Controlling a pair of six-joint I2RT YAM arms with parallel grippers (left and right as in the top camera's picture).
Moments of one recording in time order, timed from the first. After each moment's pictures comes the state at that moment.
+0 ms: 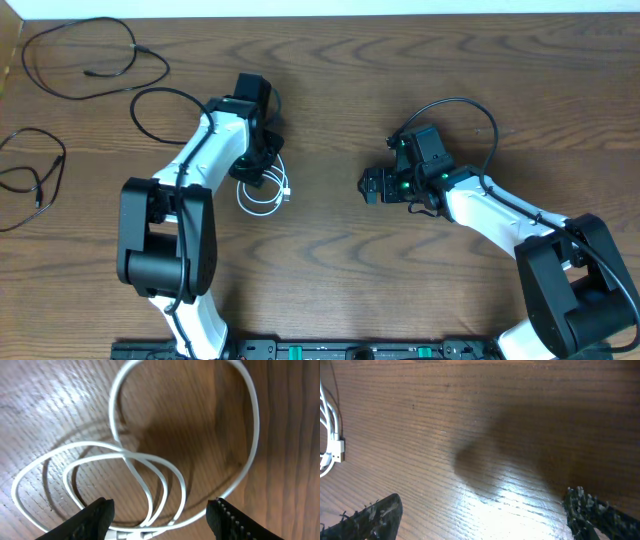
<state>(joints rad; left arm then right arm) -0.18 1.94 1.34 -0.86 0.00 -1.33 0.43 1.73 0.88 -0.21 -0.27 0.41</state>
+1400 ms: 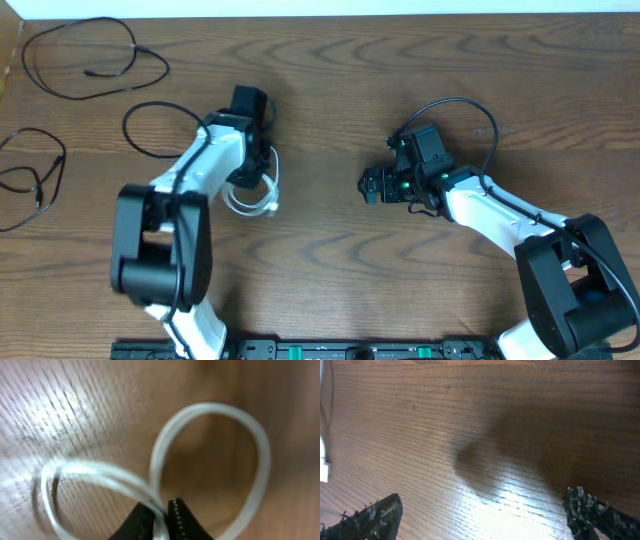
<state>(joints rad) -0.16 1.87 1.21 -0.73 -0.09 -1.39 0.43 1.73 0.88 -0.21 -0.27 0.41</state>
